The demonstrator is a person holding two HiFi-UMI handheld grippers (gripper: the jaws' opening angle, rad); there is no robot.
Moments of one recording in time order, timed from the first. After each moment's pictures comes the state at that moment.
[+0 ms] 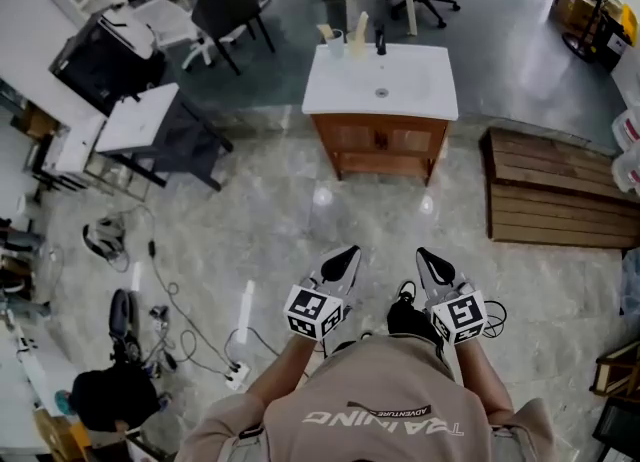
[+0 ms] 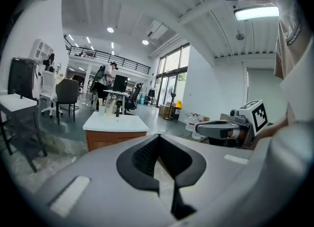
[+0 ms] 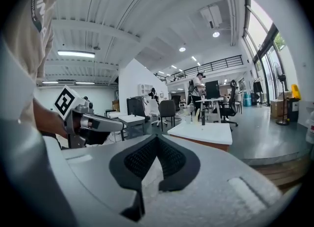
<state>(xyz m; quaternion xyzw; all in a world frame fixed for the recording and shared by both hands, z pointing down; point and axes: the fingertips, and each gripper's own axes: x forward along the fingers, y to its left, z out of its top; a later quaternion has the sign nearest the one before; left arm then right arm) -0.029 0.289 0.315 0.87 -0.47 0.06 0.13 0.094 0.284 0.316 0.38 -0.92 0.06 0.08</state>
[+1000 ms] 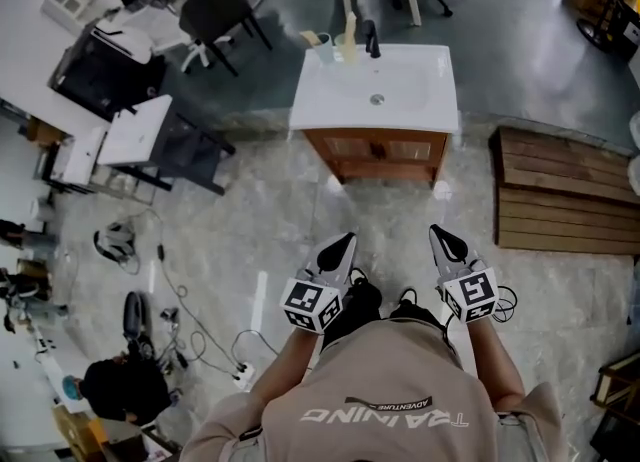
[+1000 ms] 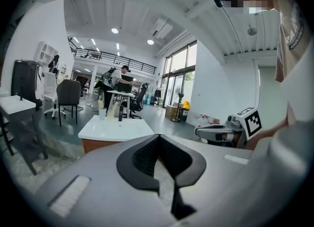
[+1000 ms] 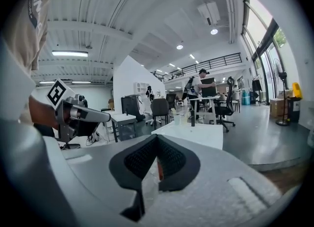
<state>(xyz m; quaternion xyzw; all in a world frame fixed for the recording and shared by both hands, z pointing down) 0.003 0.160 0.300 0.85 -0.51 0.06 0.13 0.156 0.128 0.324 0.38 -0.92 0.07 0.09</state>
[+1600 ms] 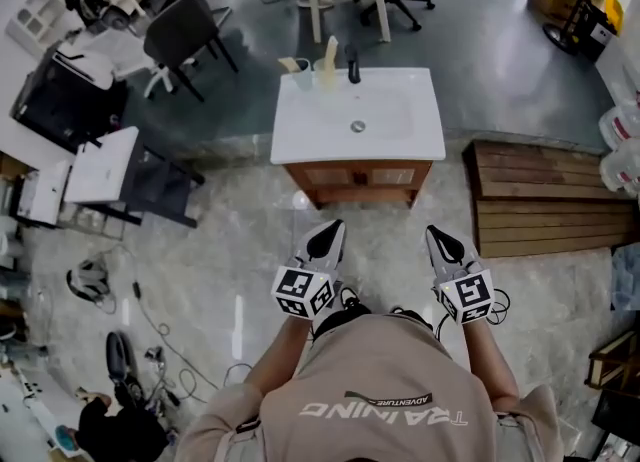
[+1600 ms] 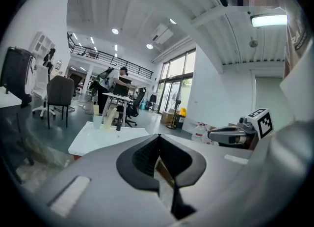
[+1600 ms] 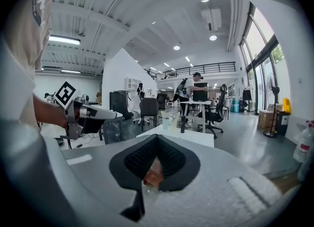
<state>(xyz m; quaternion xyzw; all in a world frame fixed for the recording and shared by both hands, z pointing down) -0.045 0.037 0.286 0.87 -0.48 0.02 0.13 0.130 0.049 0.296 0.45 -0.89 0.04 0.11</state>
